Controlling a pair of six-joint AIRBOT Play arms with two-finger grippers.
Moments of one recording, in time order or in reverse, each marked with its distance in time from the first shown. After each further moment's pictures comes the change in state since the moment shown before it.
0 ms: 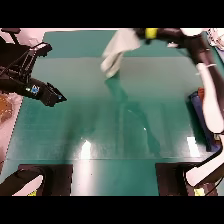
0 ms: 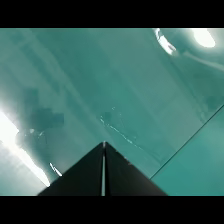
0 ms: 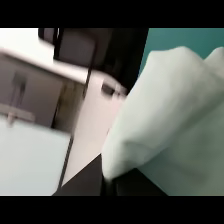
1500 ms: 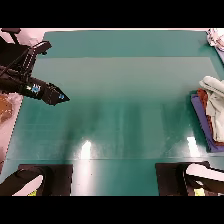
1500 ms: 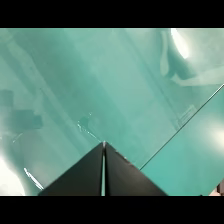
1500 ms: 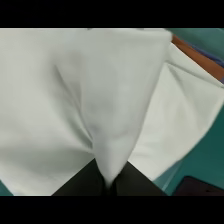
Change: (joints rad) left arm 0.000 0.000 0.000 -0.070 0.002 -0.066; right arm -0.836 0.461 -0.255 -1.291 0.962 0.514
